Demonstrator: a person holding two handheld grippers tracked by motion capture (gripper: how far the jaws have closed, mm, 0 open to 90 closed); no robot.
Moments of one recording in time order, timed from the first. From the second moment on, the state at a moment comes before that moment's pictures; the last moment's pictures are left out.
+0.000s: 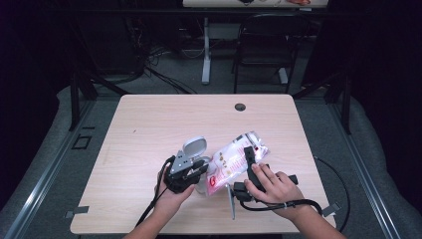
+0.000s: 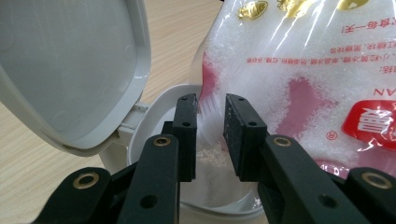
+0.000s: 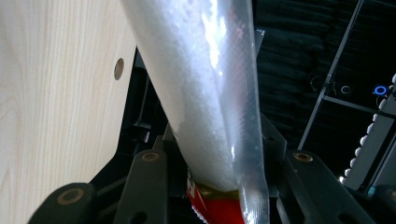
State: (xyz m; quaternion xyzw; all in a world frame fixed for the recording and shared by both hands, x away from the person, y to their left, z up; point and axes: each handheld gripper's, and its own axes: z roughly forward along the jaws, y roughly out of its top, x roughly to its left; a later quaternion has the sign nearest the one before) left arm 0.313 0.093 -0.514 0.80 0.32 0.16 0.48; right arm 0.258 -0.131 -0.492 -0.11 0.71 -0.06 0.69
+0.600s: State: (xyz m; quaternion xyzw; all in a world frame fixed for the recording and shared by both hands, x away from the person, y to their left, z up) left arm 0.313 0.093 -0.515 0.80 0.32 0.16 0.48; right arm 0.253 -0.127 -0.492 -0.12 0.70 -0.05 0.70
